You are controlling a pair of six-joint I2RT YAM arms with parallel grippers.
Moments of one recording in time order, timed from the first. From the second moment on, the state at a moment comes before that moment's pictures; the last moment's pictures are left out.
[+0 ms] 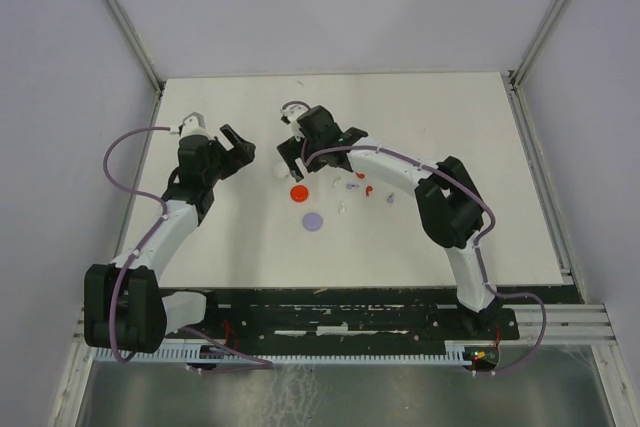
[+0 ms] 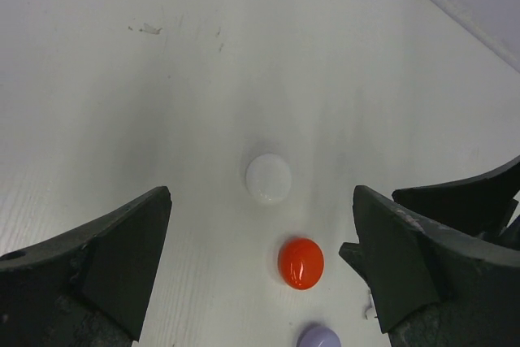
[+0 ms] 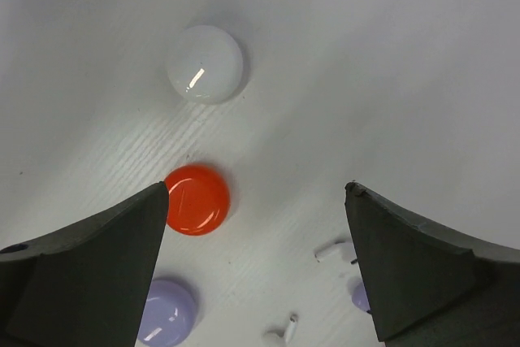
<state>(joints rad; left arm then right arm) -0.10 1.21 0.72 0.08 0.02 -0.59 0.75 2.10 1.72 -0.40 0.02 0.08</state>
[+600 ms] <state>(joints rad) -0.10 1.10 0.66 0.05 -0.10 -0.61 0.82 2.37 1.96 -0.35 0.03 0.00</state>
